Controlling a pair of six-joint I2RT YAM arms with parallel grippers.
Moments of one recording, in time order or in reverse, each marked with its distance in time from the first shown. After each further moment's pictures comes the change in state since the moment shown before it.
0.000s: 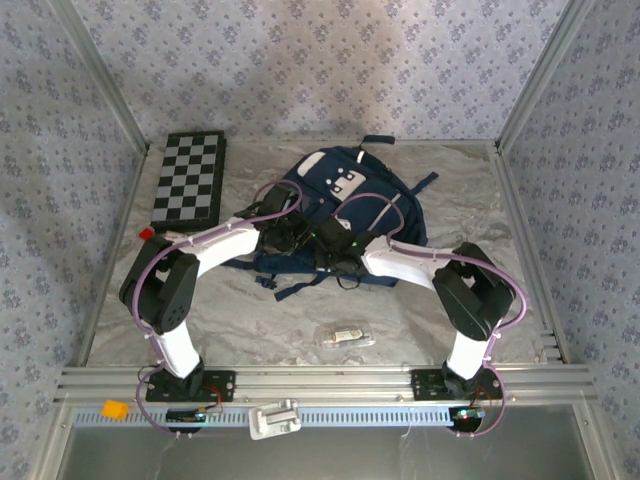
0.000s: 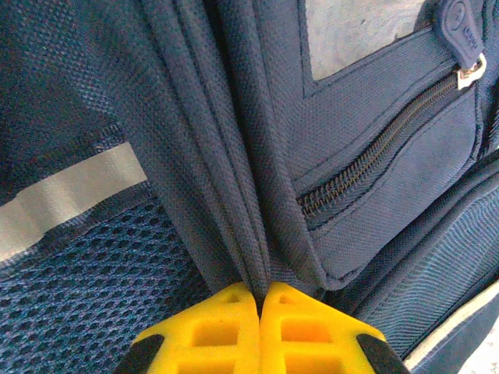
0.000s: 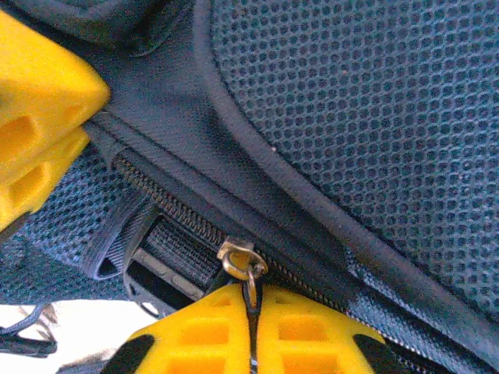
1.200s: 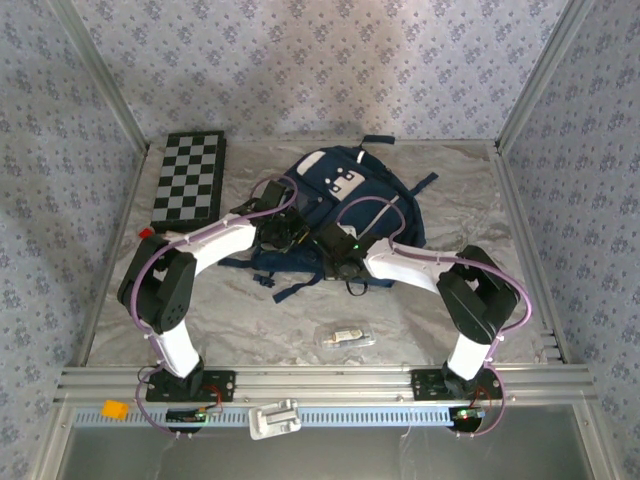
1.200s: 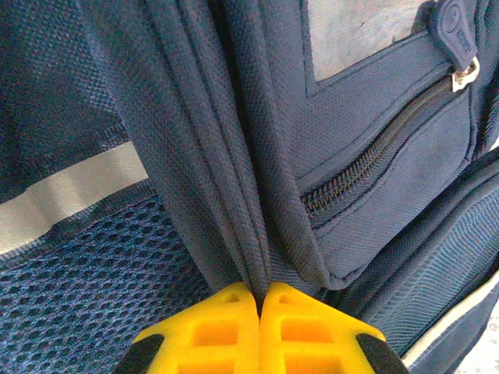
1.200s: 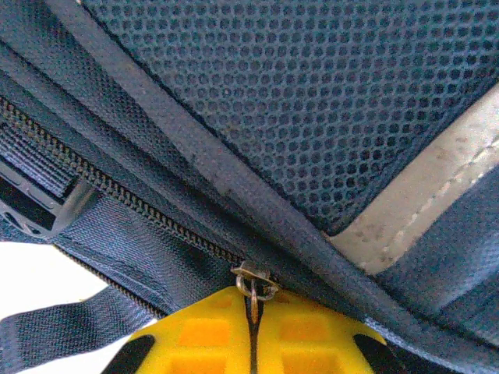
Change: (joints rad) left arm 0.034 -0.003 0.029 -0.049 0.015 0.051; right arm 0.006 -0.021 -0.023 -0.132 0.069 -0.079
